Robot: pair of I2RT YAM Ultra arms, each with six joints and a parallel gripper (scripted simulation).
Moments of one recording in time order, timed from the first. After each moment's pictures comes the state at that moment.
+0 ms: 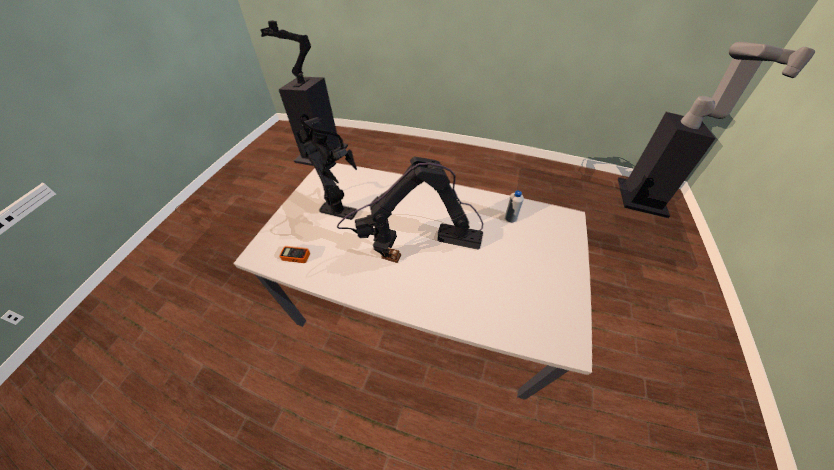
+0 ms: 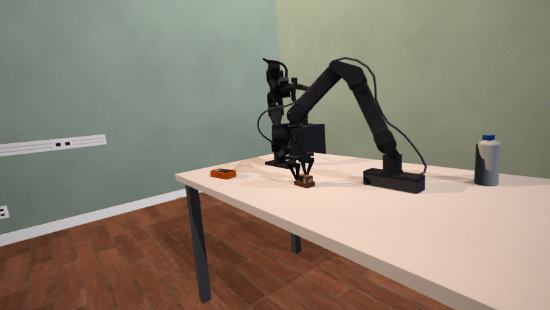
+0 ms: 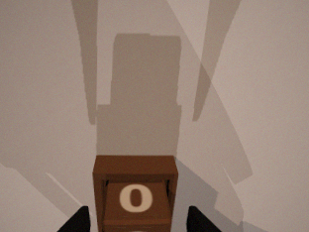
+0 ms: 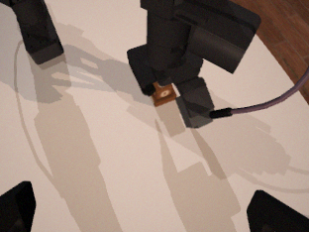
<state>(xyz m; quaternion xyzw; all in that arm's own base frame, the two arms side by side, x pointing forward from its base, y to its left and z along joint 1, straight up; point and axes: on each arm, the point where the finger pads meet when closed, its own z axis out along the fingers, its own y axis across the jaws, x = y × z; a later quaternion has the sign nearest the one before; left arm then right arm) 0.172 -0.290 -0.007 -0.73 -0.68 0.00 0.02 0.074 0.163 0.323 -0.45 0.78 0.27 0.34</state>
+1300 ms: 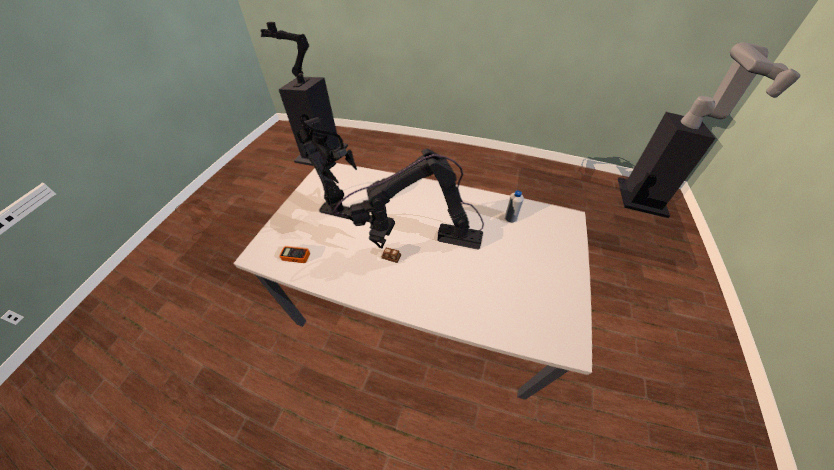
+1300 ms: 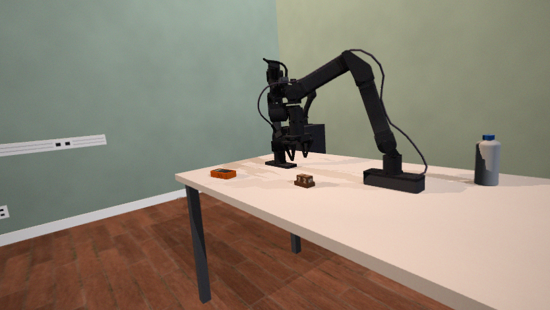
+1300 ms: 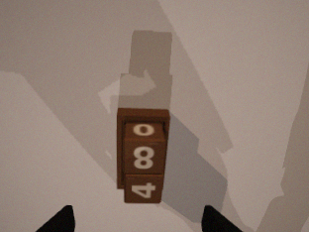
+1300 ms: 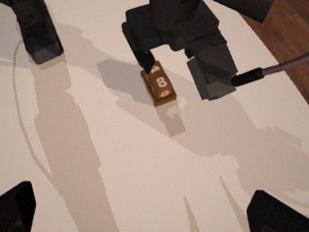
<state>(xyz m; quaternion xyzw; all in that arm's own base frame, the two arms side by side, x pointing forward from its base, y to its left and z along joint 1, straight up) 0.179 -0.293 0.074 -0.73 -0.69 0.01 0.01 0.074 0.163 0.323 -0.45 0.78 0.27 0.34</state>
